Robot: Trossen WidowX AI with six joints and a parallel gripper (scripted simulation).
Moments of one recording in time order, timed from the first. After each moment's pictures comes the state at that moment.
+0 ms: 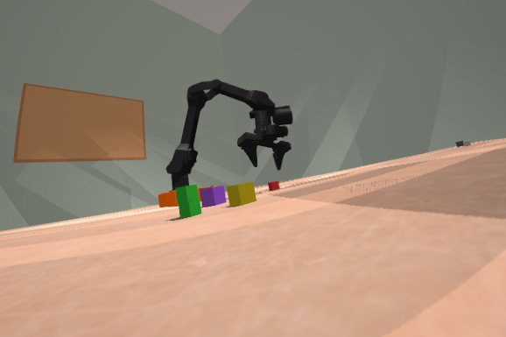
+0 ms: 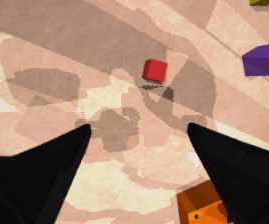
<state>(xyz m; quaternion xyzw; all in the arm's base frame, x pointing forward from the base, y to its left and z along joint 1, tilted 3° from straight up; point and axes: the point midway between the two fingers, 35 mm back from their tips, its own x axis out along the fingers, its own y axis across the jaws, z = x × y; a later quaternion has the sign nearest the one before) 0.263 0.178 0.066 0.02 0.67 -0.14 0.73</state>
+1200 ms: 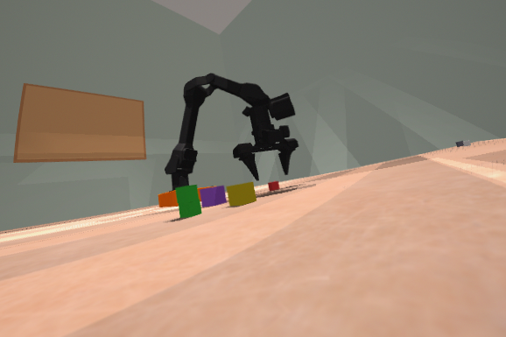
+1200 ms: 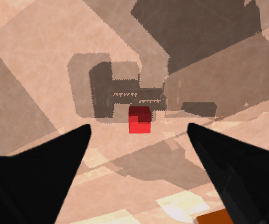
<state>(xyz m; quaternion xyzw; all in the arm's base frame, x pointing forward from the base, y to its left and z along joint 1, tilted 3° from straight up) 0.311 0.125 0.034 0.18 0.68 -0.14 0.69</state>
